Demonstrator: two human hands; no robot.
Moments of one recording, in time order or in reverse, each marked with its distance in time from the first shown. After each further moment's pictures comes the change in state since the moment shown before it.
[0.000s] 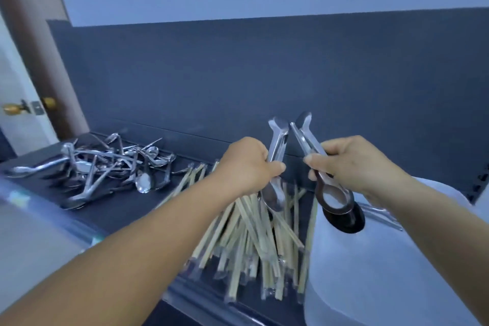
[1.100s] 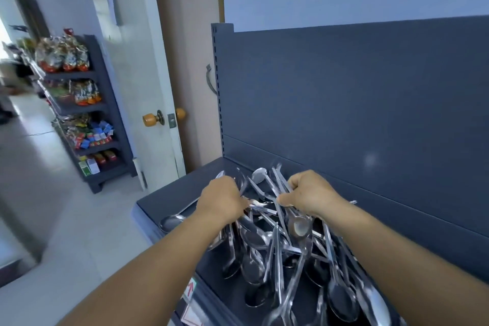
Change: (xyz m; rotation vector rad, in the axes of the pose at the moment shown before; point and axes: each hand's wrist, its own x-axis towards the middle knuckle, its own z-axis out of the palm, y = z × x) left_hand 0.121 -0.439 -0.276 0.244 0.138 -0.537; right_hand 0.261 -0.232 0.466 -0.290 -0.347 -0.113
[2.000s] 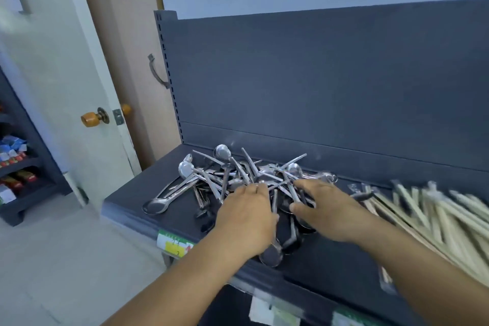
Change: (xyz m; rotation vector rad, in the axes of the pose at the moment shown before) left_hand -0.118 0.009 0.013 0.322 -0.113 0.633; right_hand -0.161 0.017 0.012 -0.240 0.108 0.040
